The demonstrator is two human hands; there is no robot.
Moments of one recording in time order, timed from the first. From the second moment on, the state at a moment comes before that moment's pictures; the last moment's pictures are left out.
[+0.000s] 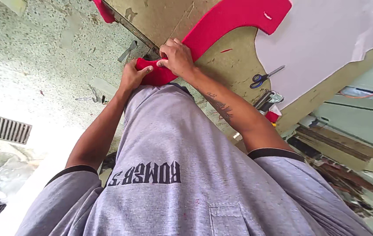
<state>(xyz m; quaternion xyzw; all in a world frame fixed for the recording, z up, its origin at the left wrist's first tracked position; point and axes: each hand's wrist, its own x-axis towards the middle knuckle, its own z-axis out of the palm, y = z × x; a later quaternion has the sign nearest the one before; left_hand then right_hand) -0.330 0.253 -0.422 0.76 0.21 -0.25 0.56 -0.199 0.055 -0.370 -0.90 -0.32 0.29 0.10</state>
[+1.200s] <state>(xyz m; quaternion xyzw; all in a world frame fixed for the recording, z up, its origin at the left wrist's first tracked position) -0.232 0.111 -0.386 0.92 0.07 -0.12 0.38 -0.292 -0.172 -0.344 -0.80 0.04 0.01 0.59</state>
